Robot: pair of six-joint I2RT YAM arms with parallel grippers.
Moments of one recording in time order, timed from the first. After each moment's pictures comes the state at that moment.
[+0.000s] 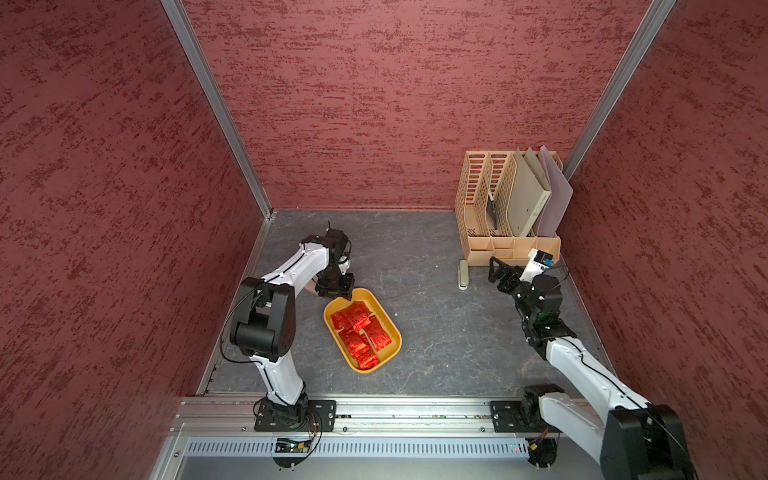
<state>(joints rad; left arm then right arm) -0.22 1.78 1.32 -1.09 0.11 -0.09 0.08 1.01 0.42 0.38 -0.04 0.52</state>
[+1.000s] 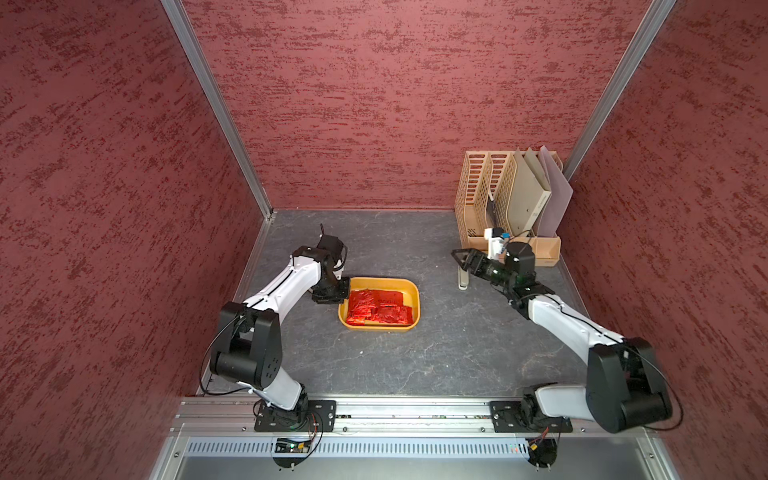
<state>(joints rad) -0.24 1.57 1.15 -1.02 0.12 -0.25 0.26 1.40 0.81 0.19 -0.56 0.69</state>
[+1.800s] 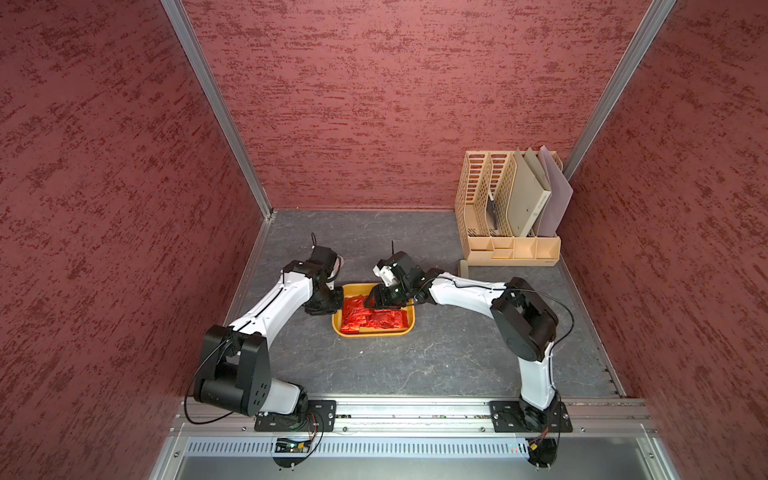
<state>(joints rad) -0.22 1.43 1.01 -0.98 0.08 -0.31 0.80 2.01 1.37 -0.26 -0.51 0.71</state>
